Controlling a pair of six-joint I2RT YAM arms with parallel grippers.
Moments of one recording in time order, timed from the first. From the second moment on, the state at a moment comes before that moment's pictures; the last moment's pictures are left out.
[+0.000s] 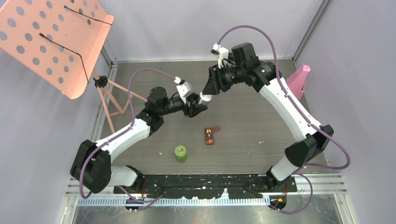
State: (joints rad) left arm -0.55 1.31 0.82 0.43 0.66 0.04; right arm 0.53 1.60 1.81 -0.88 -0.57 0.10
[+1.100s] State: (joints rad) left arm -0.54 1.30 0.80 0.35 0.59 0.18; right arm 0.62 1.60 1.74 -0.82 -0.28 0.41
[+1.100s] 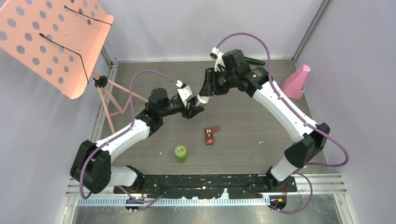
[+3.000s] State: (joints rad) left arm -0.54 1.29 0.83 0.29 0.82 0.20; right arm 0.58 1.62 1.83 -1.06 -0.68 -0.46
